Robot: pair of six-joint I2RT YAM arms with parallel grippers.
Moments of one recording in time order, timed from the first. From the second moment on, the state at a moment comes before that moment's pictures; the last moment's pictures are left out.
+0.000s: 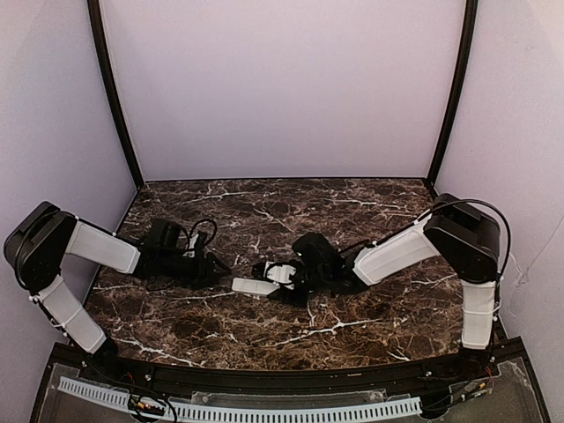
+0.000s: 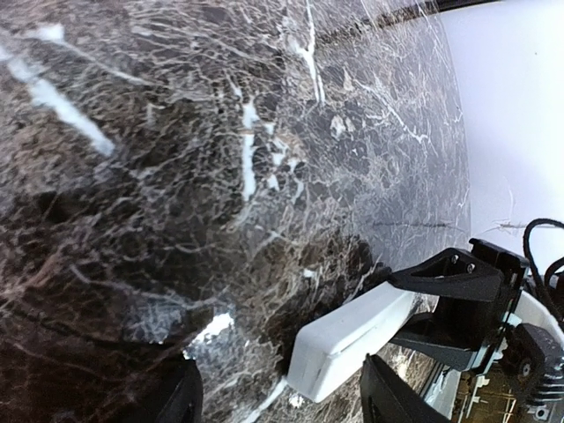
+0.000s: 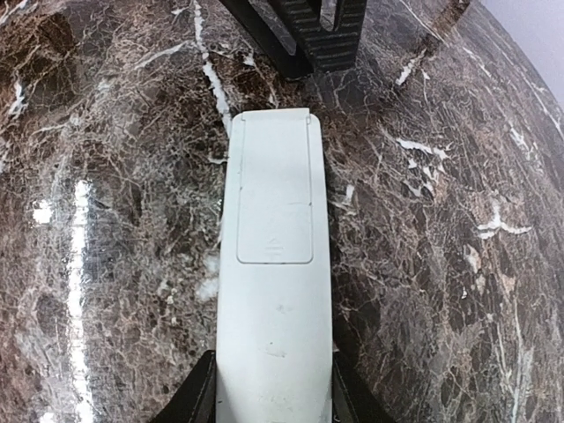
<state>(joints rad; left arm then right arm) -0.43 1.62 0.60 0.18 0.55 -0.66 0.99 2.02 1.05 0.24 -0.21 -0.47</state>
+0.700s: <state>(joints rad) -0.38 1.56 0.50 0.31 0.62 -0.66 1.09 1.99 0.92 0.45 0.09 -0.59</state>
